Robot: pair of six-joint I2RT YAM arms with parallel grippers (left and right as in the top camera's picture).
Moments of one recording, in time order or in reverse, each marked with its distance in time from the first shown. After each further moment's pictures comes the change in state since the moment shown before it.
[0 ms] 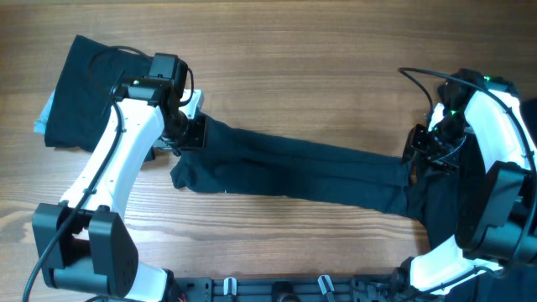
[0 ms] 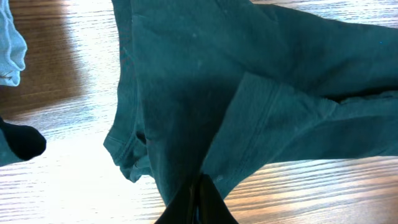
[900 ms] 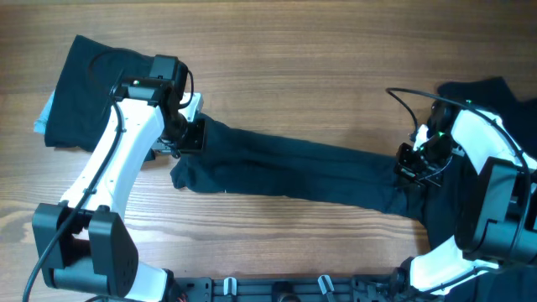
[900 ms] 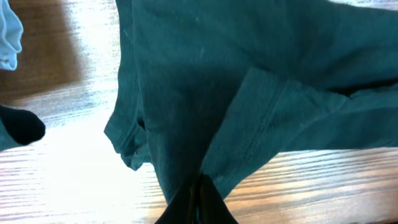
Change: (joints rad) left arm 0.000 0.000 0.000 -0.045 -0.005 0.000; right arm 0.005 -0.007 -0.211 0.130 -0.129 -0.008
